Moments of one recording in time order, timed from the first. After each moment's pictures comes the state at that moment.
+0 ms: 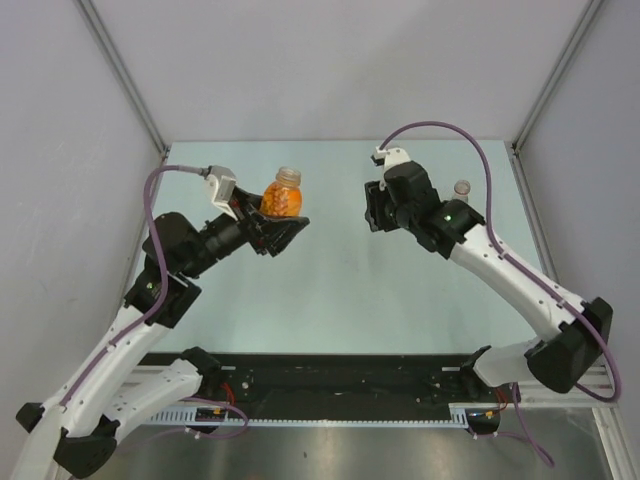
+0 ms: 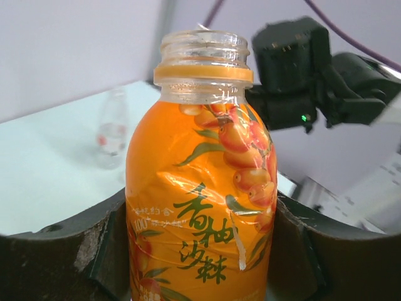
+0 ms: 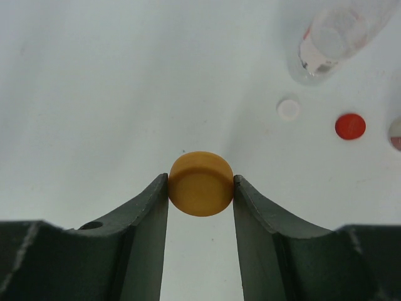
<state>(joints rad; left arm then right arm) -0.58 0.81 0.99 -0.02 0.40 -0.38 0.69 1.34 1.37 -0.61 0.20 0.24</state>
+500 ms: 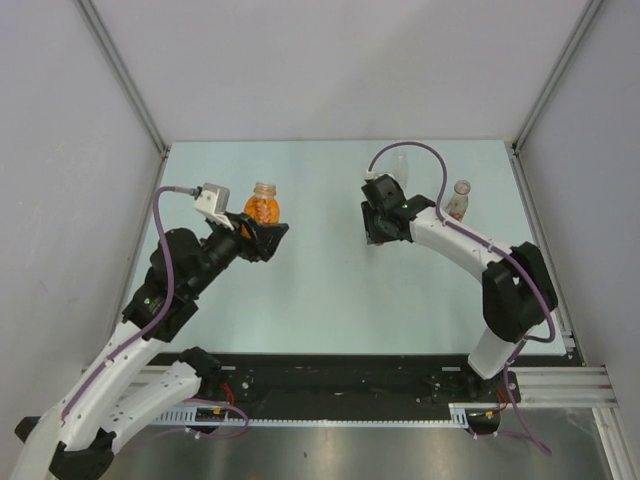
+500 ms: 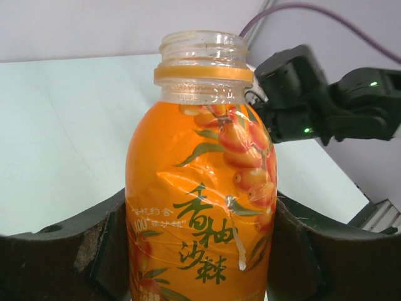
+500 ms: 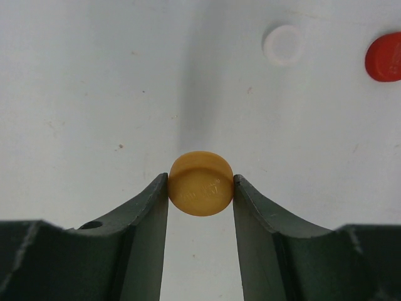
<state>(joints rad) -0.58 0.70 0.87 -0.21 0.03 -0.36 0.61 1.68 1.31 -0.59 0.23 0.34</state>
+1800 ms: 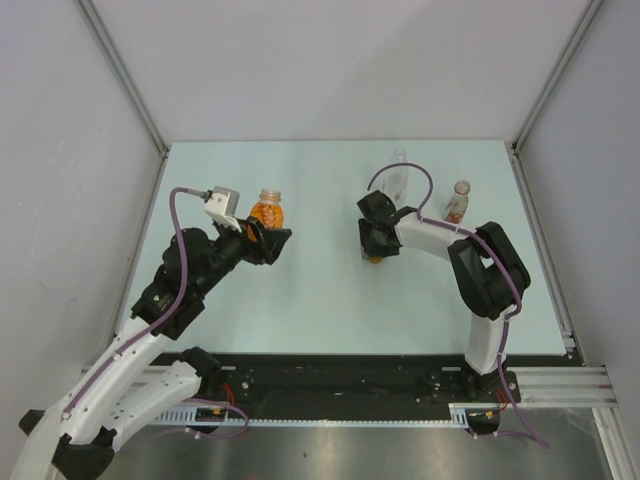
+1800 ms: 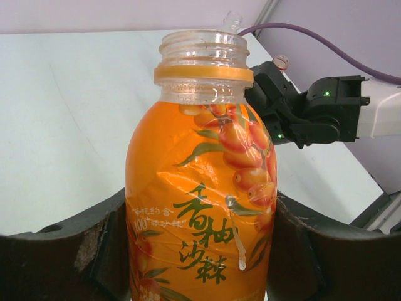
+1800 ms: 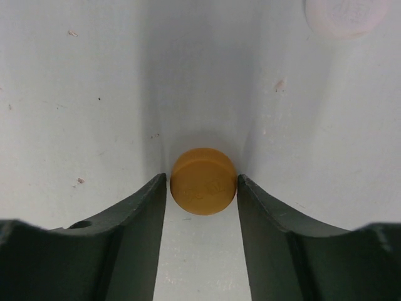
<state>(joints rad) -0.58 0.71 0.82 -0.21 0.01 -0.36 0.58 1.89 1.24 -0.45 0.16 0.41</state>
